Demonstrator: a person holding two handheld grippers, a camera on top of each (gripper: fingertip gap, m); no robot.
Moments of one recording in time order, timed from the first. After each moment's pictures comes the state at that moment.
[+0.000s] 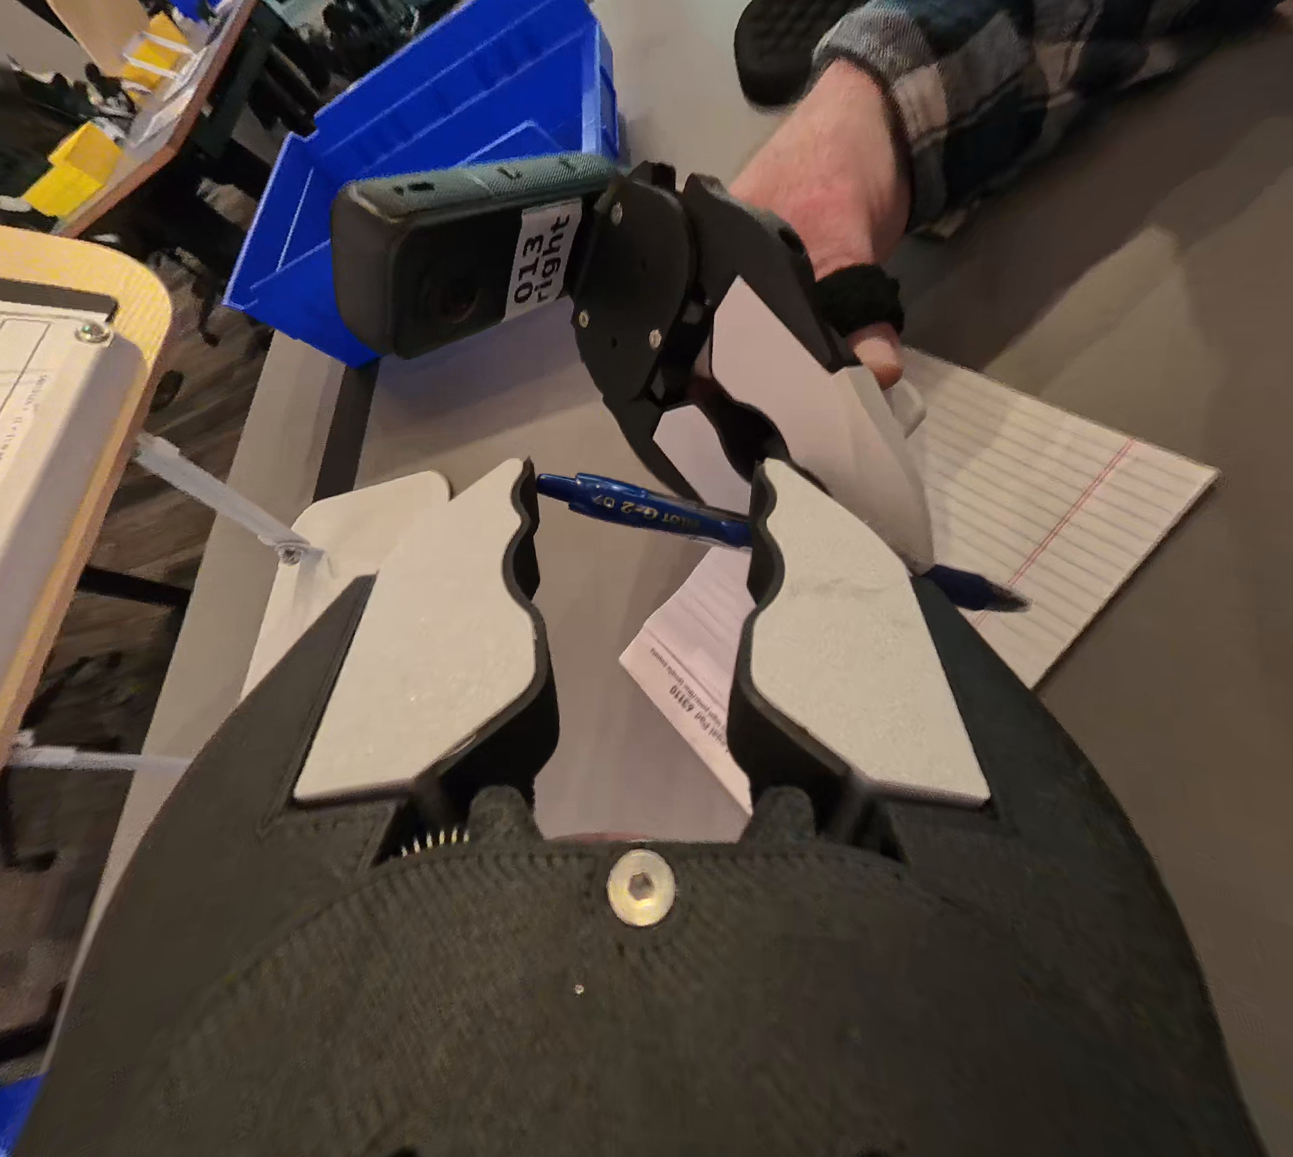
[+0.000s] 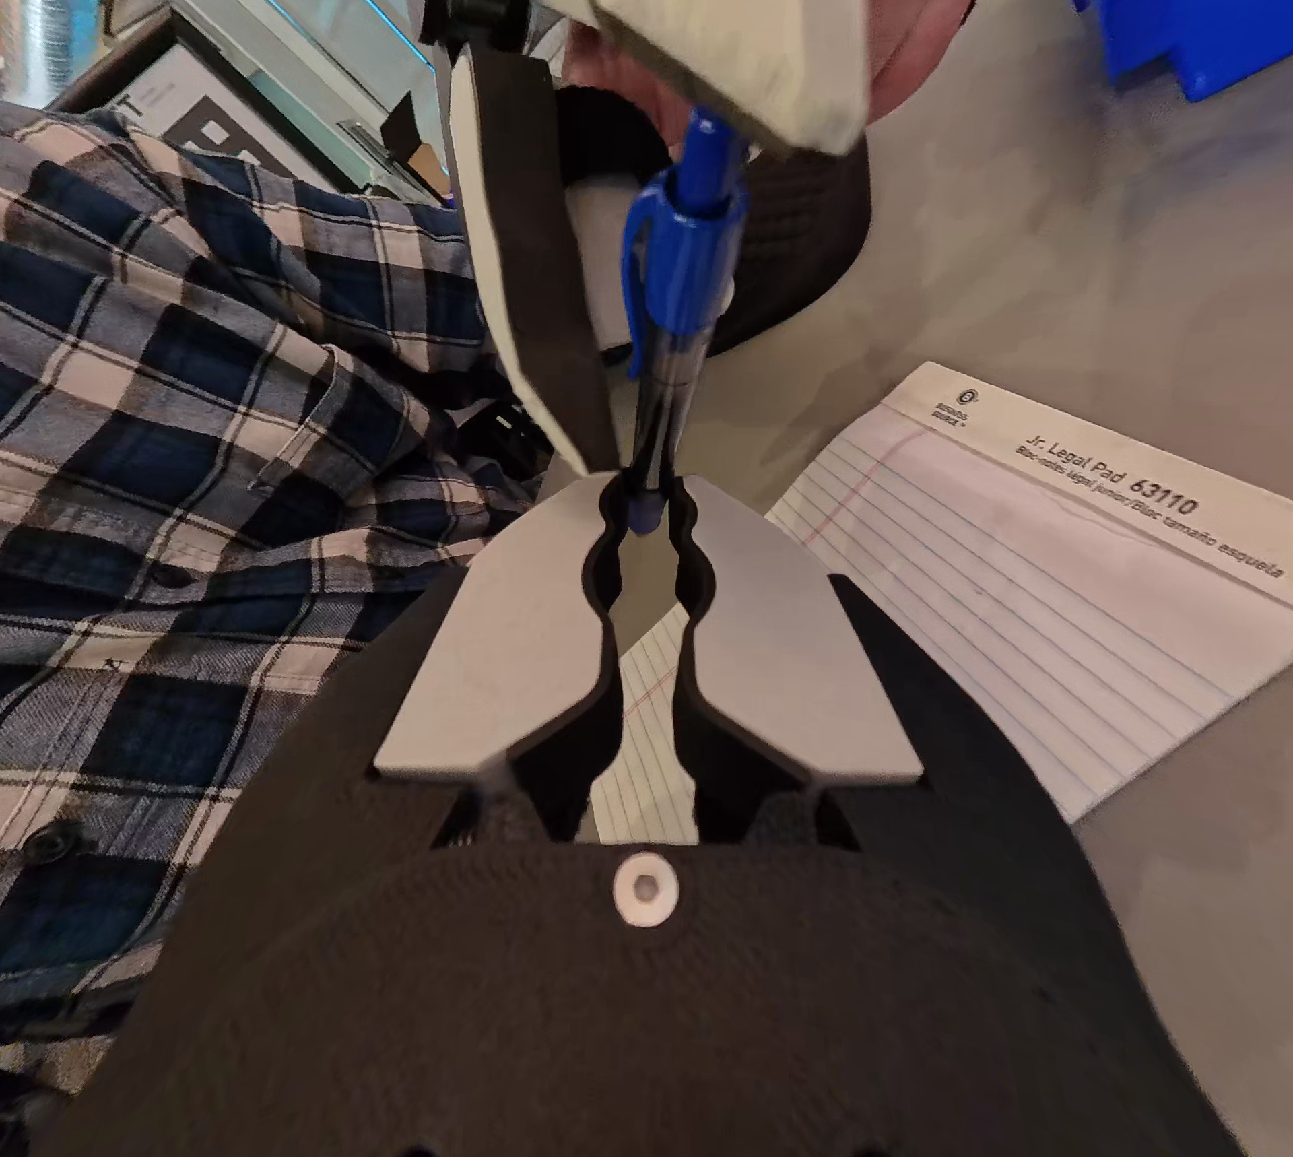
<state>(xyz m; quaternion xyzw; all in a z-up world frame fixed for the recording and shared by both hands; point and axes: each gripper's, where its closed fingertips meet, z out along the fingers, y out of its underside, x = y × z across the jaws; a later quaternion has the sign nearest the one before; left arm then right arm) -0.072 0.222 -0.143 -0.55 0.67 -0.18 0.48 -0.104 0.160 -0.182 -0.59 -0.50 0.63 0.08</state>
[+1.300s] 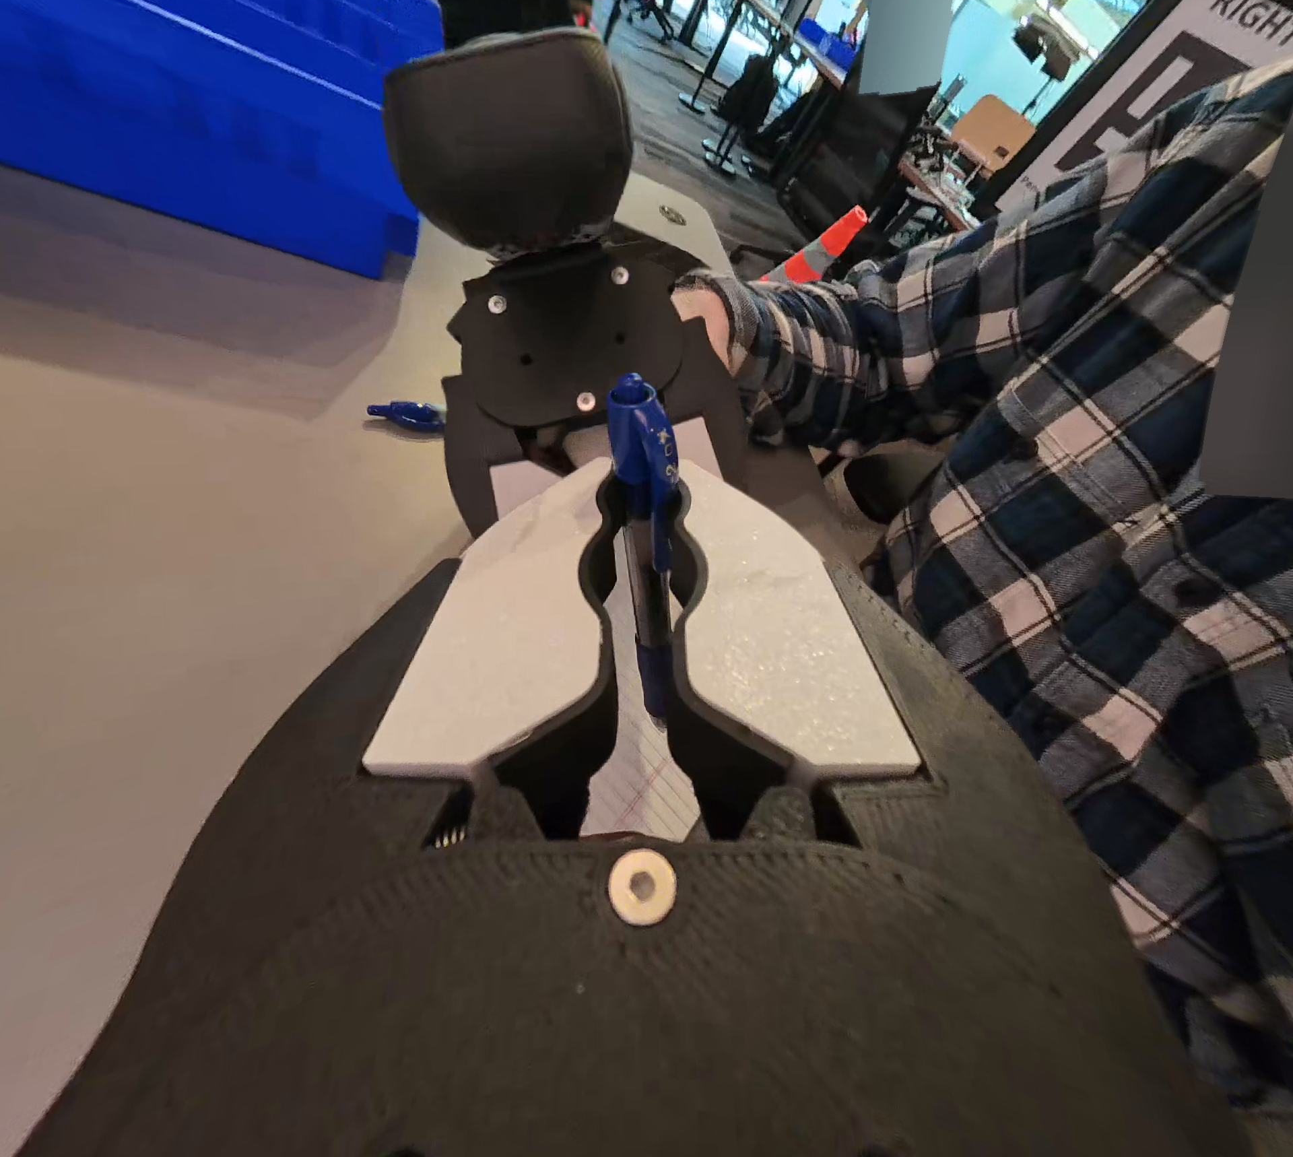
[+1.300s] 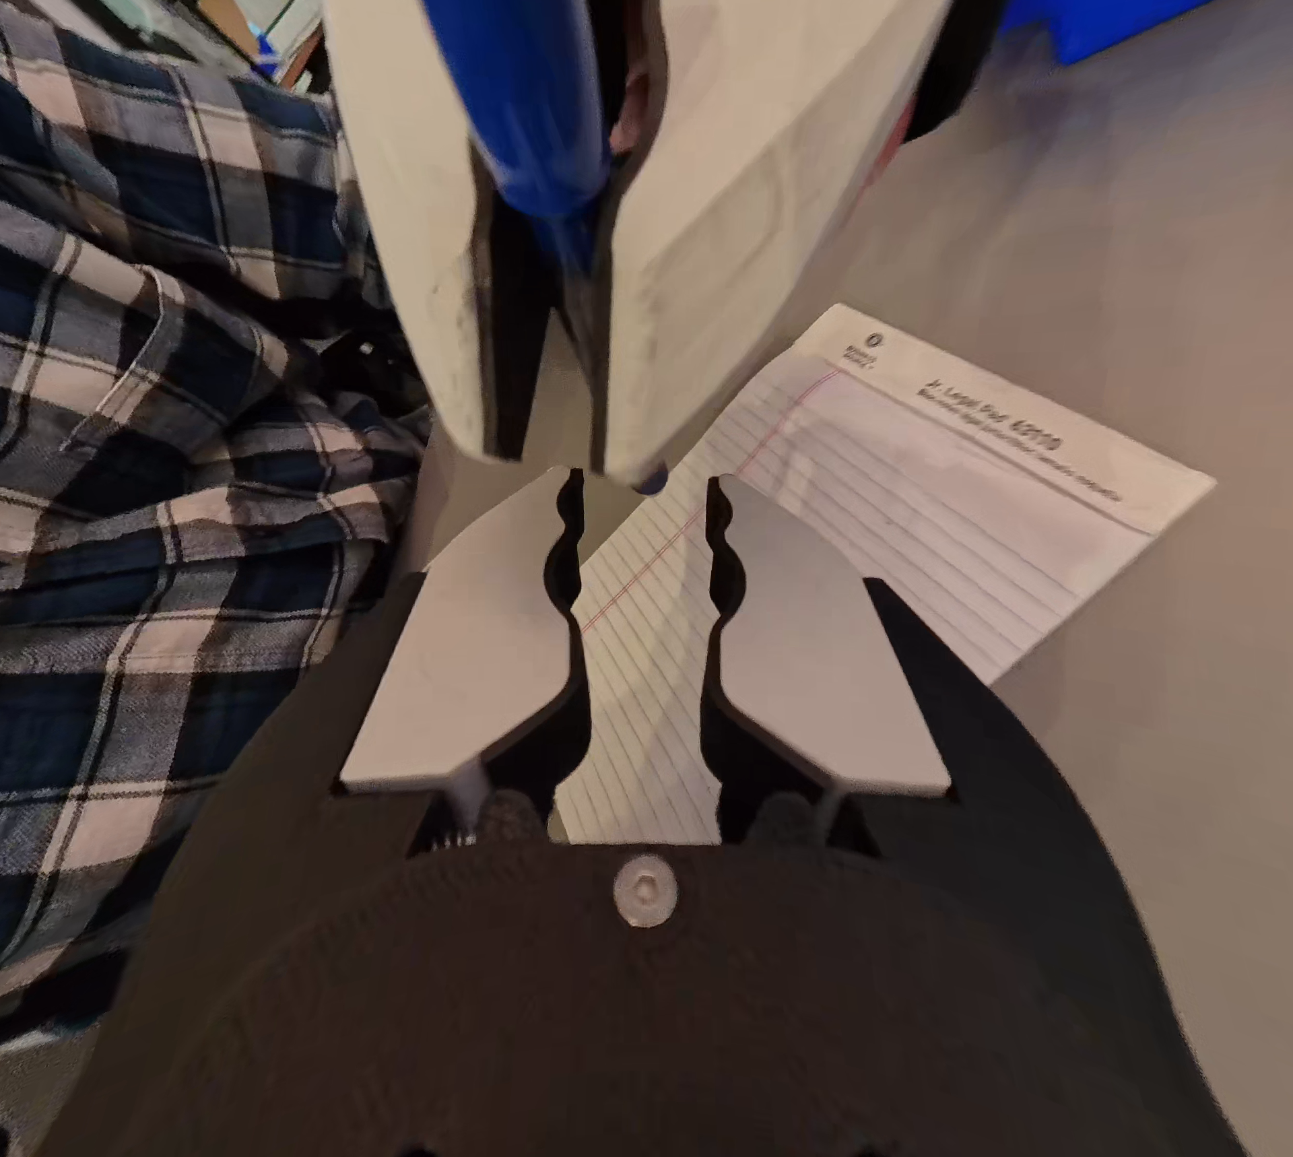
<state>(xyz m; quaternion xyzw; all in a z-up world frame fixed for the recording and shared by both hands) -0.051 0.206 -0.133 -0.64 0.47 -0.55 0.27 -0.100 0.171 -0.199 -0.63 -0.55 0.53 0.12</state>
